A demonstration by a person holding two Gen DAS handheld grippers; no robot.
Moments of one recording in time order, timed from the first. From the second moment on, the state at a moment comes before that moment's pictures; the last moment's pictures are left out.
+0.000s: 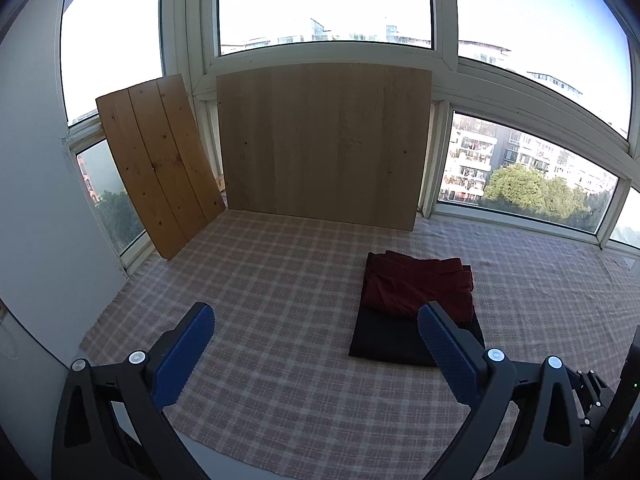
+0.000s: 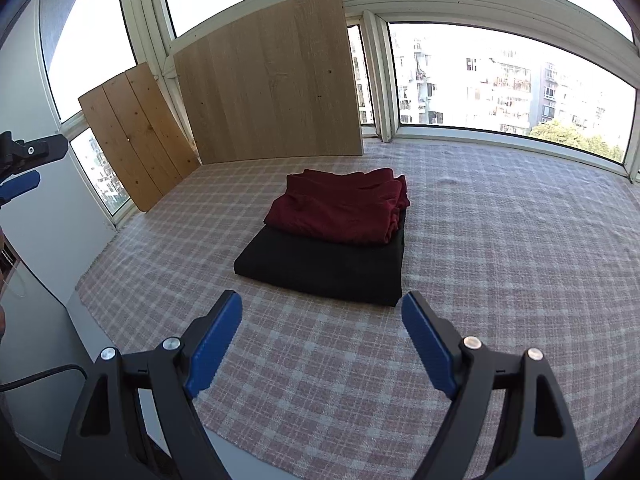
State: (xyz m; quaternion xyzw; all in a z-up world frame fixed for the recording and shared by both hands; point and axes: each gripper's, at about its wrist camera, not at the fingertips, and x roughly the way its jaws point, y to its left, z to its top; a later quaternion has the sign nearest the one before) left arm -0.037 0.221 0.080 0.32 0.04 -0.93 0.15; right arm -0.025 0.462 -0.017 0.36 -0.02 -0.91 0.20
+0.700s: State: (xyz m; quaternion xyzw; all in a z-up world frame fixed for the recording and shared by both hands) left arm -0.048 0.236 0.064 0.36 0.03 -0.93 0.08; right arm -0.025 0.457 0.018 0.35 0.00 -0.93 0.12
